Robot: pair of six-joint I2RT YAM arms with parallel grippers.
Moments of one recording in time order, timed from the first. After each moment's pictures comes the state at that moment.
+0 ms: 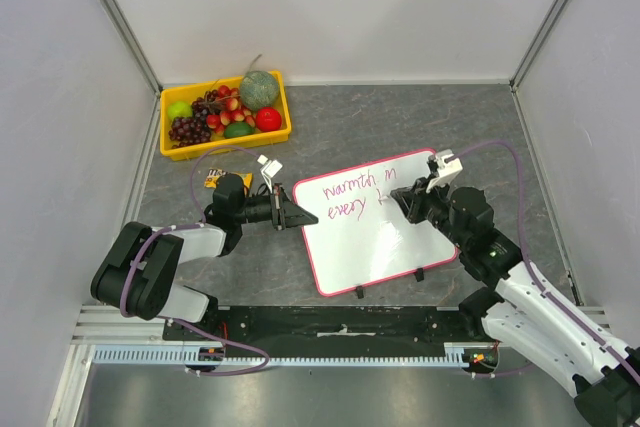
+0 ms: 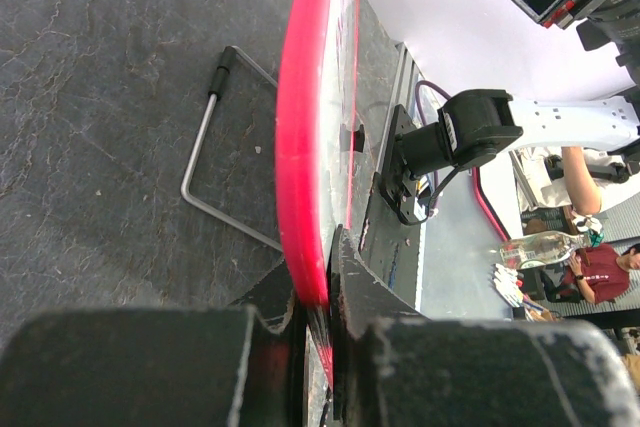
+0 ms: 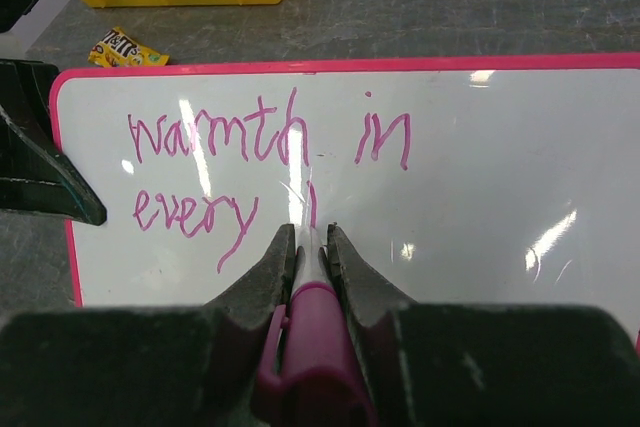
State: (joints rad) left arm -0.35 1.43 0.38 0.81 1.00 -0.67; right arm 0.56 0.71 0.52 -0.04 0.00 0.28
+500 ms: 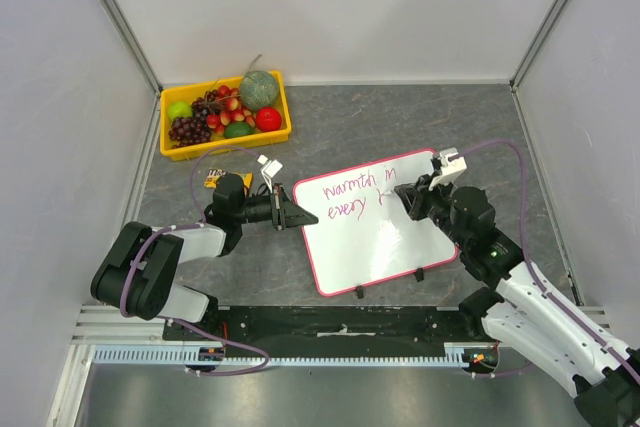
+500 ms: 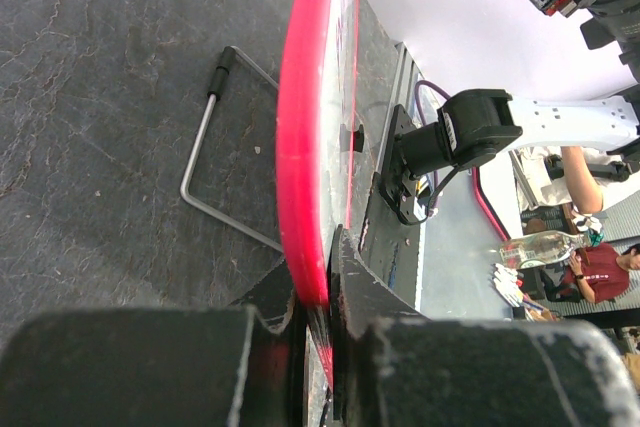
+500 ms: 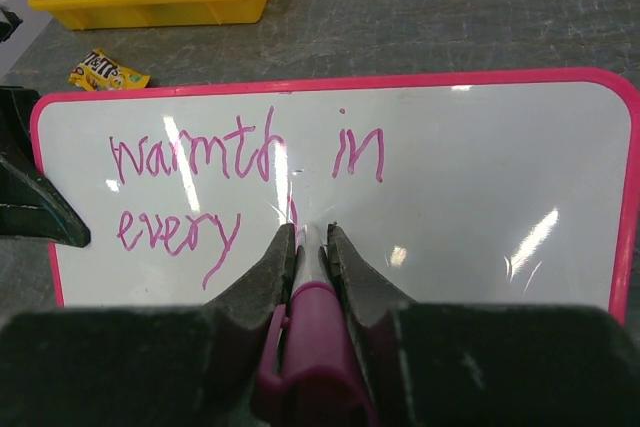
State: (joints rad) left arm -0.35 1.43 0.38 0.81 1.00 -0.67; right arm 0.56 0.71 0.53 -0.03 0.06 0.28
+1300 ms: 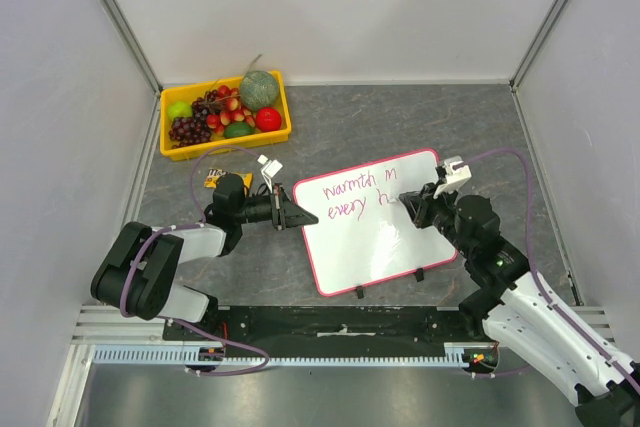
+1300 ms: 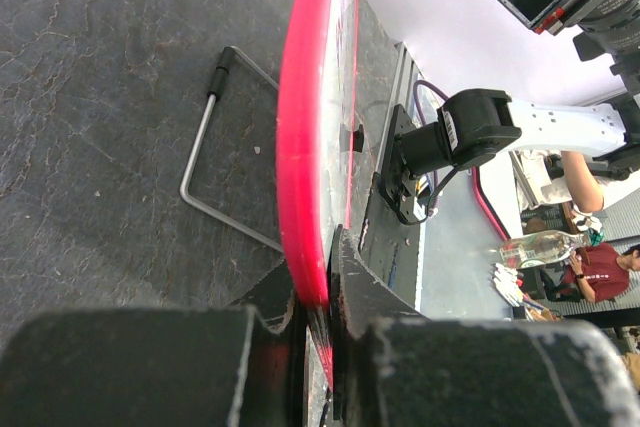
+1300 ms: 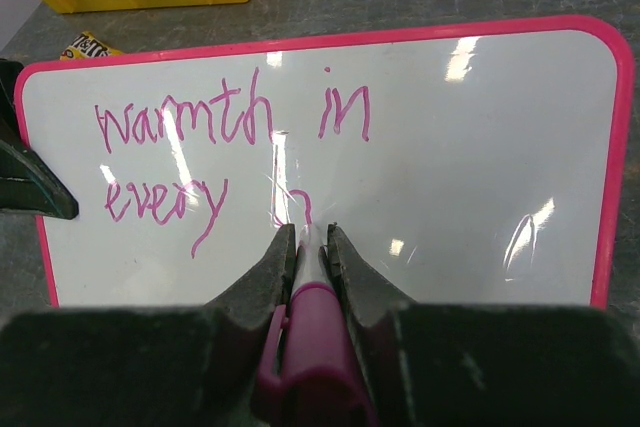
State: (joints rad) left arm -0.35 1.43 0.38 0.81 1.00 -0.67; right arm 0.56 0.62 0.48 -0.10 0.07 0.28
